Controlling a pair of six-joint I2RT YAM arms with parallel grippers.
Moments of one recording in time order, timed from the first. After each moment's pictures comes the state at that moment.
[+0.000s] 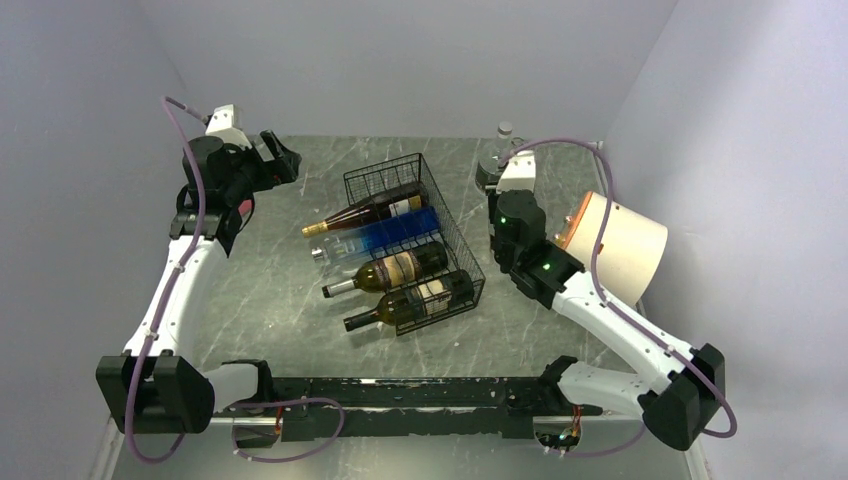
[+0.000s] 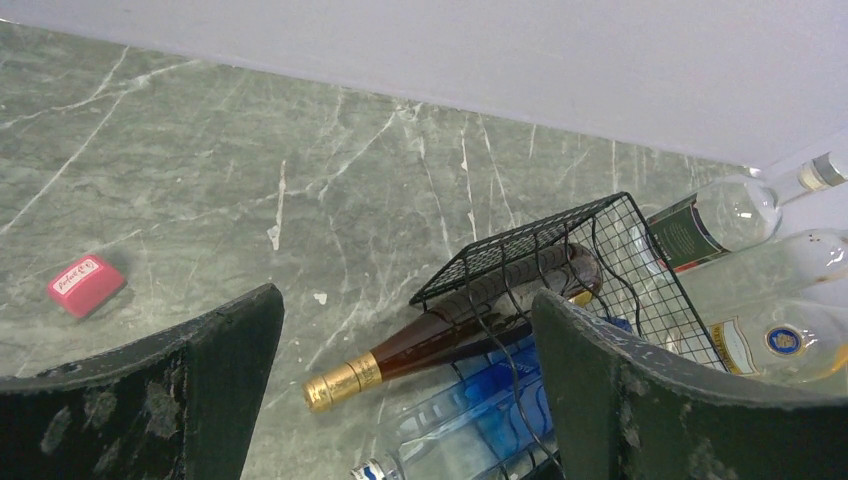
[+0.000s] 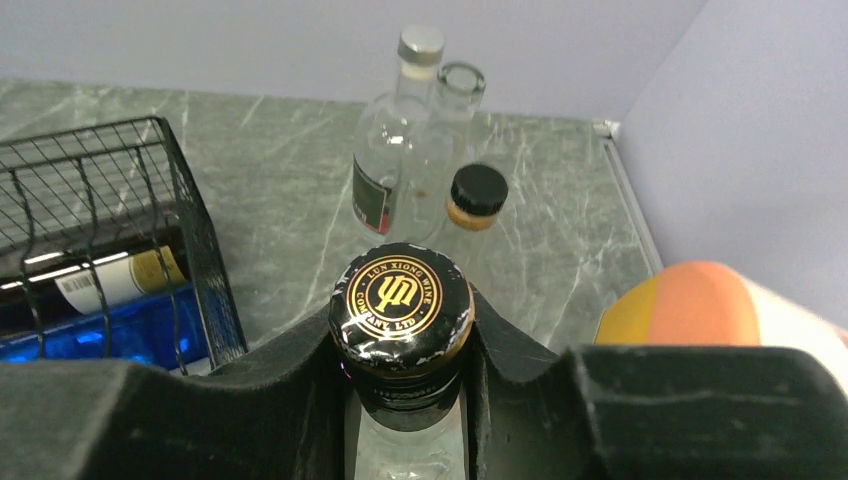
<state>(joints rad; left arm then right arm) -0.01 1.19 1.09 -0.14 0.17 -0.34 0.70 1.07 0.94 -0.01 0.80 -0.08</state>
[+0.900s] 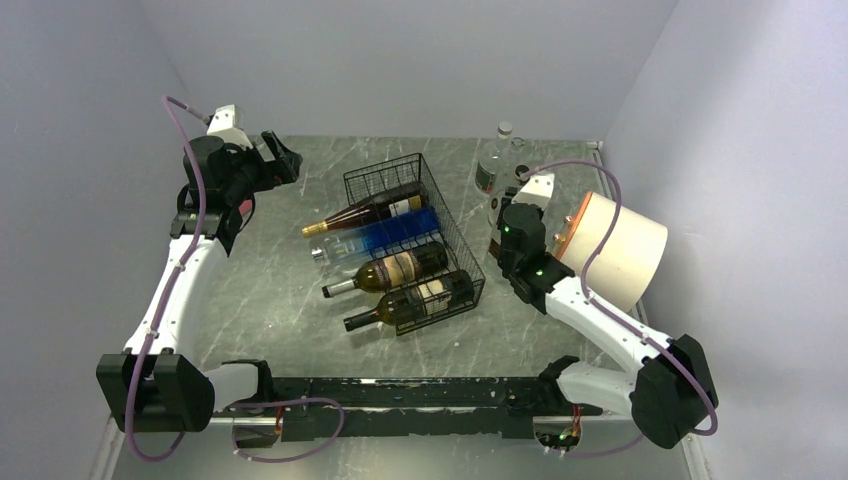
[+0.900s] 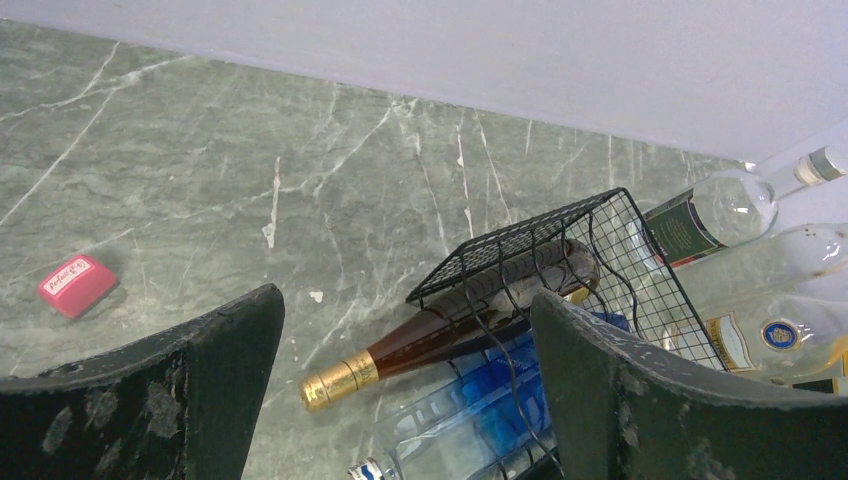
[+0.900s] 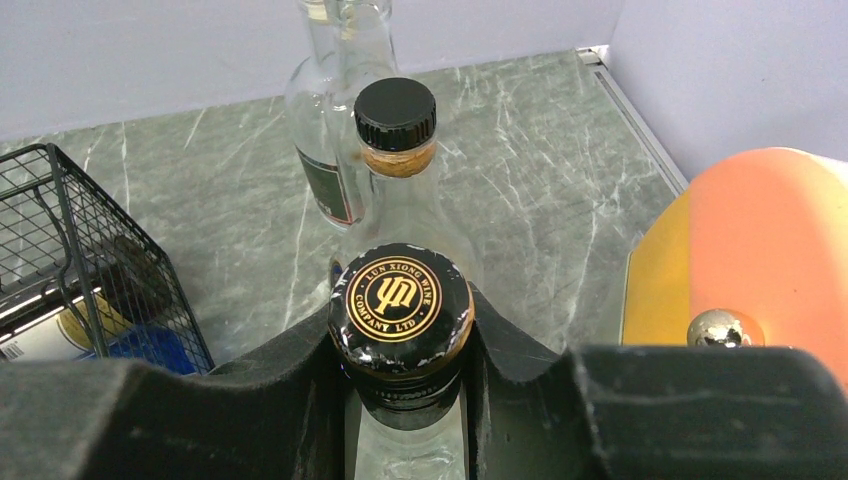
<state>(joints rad) -0.01 1.20 1.09 -0.14 0.19 -0.34 0.57 1.12 0.70 0.26 0.81 0.12</state>
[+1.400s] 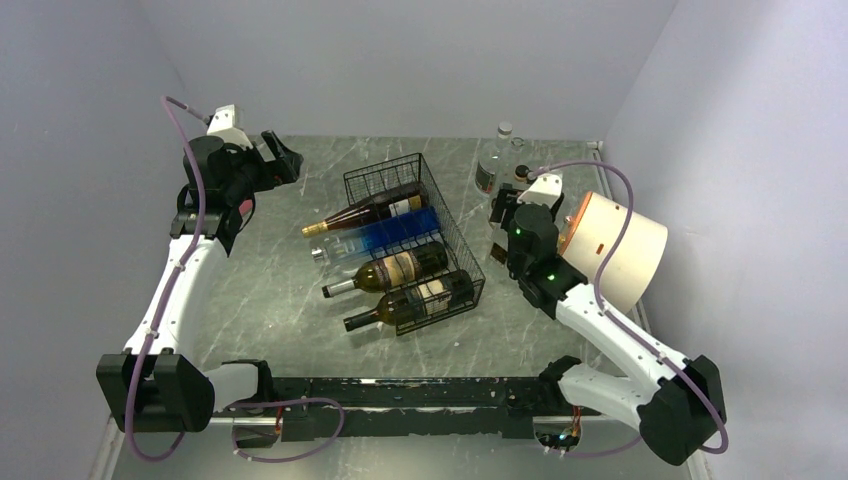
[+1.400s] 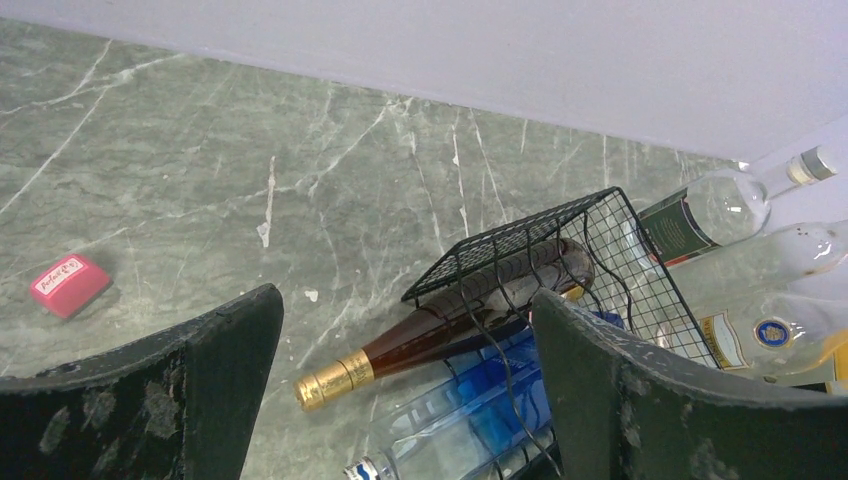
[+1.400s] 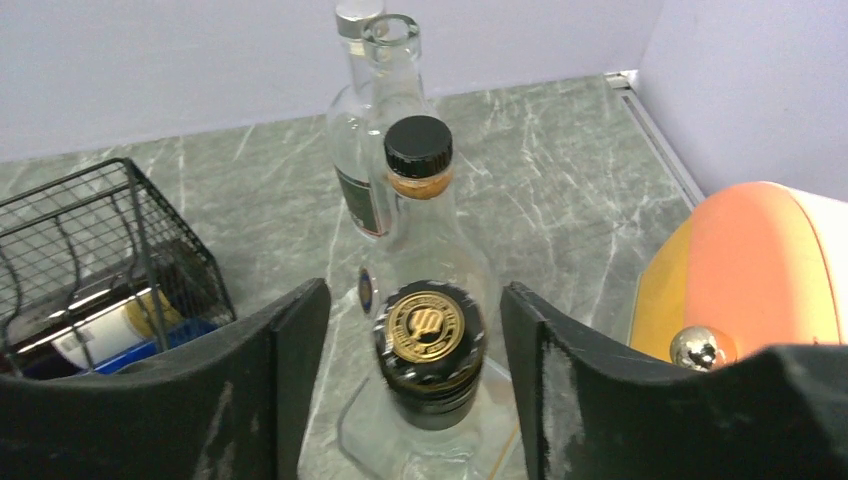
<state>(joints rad) -0.01 1.20 1.09 -0.14 0.19 -0.35 0.56 1.03 0.71 0.20 0.74 0.12</state>
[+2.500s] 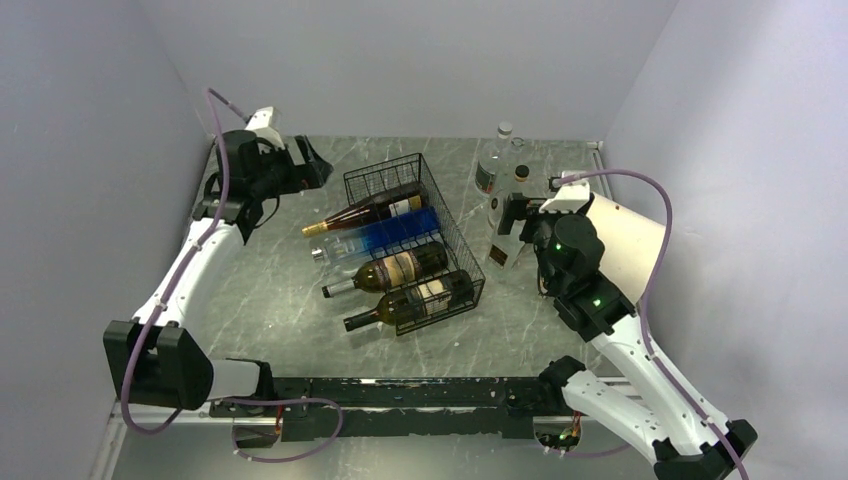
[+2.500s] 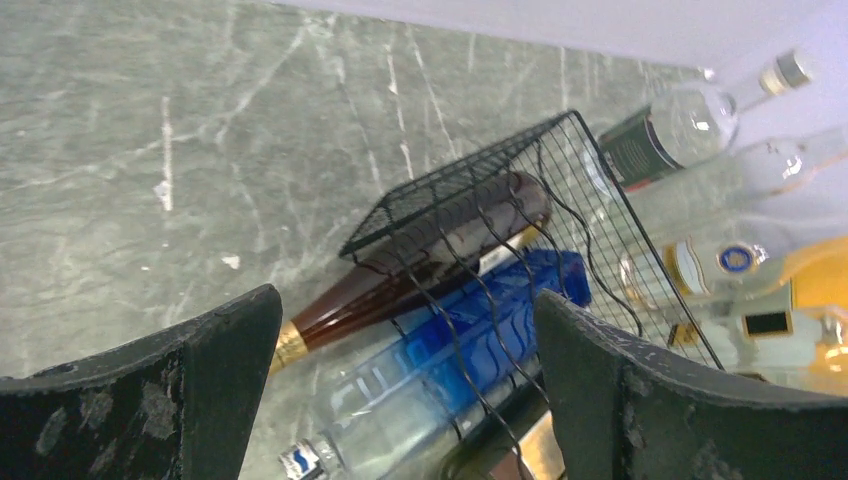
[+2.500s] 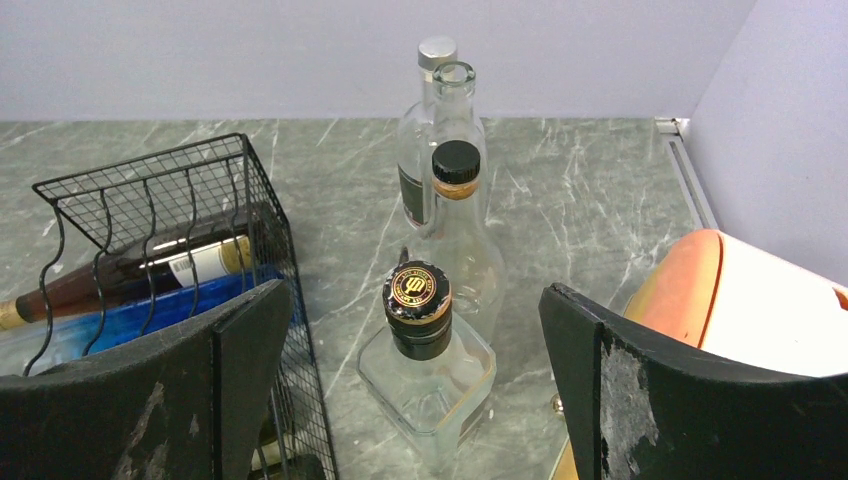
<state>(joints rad) -0.10 1.31 1.13 -0.19 0.24 -0.36 0.56 0.77 0.84 -0.15 0.53 0.07</state>
